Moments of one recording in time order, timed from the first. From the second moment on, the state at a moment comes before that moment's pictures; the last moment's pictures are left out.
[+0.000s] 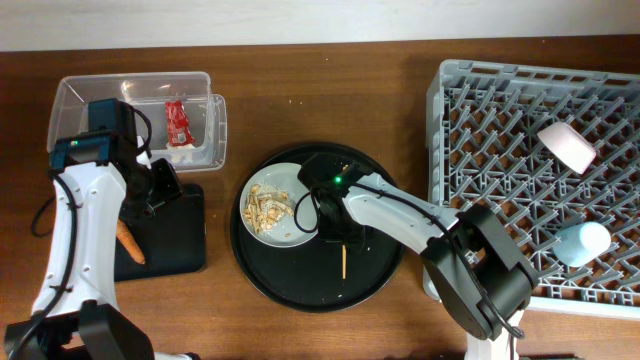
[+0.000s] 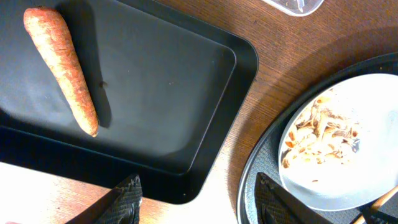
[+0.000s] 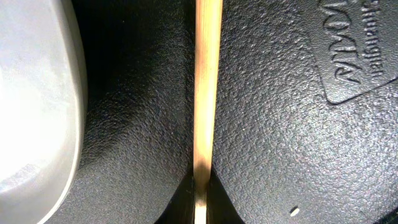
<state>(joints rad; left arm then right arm) 0.17 1.60 1.38 -1.21 0.03 -0.31 0.69 2.00 1.32 -0.90 -0.02 0.73</state>
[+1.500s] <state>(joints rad) -0.44 1.62 1.39 -0.93 0.03 -0.26 -0.17 1.35 1.23 -1.20 -0.18 0.12</state>
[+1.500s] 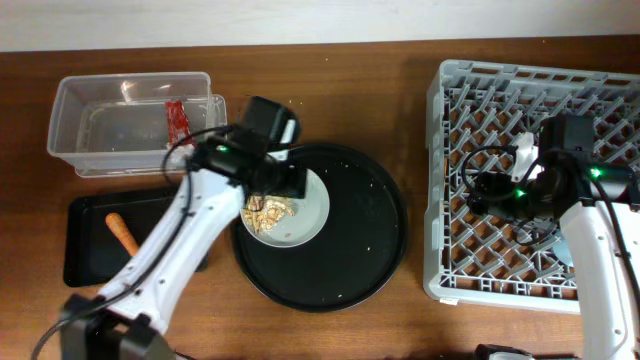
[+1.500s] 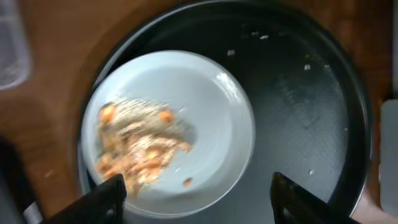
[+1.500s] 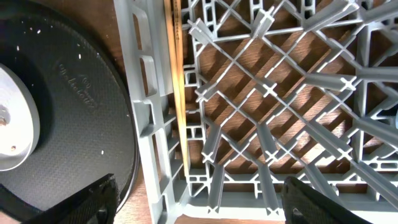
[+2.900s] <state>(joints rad) -0.76 2.11 1.53 -1.11 -0.32 -0.26 -0.16 1.35 1.23 -1.22 -0.18 0.12</state>
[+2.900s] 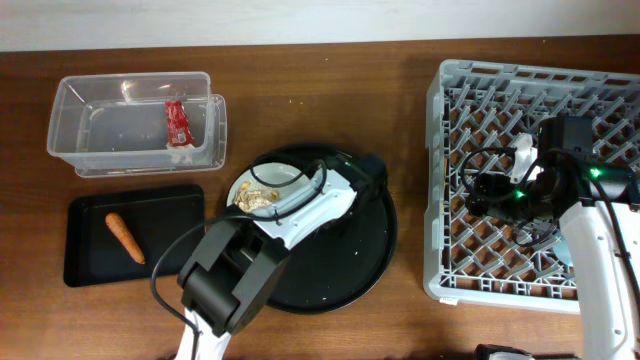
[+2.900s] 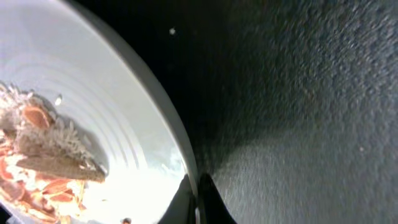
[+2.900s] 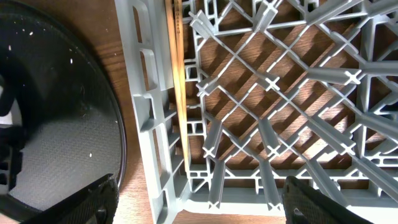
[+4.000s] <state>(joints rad) -0.02 1.69 1.39 -1.20 0.26 0.00 -0.16 1.35 1.23 -1.23 -0.18 0.12</state>
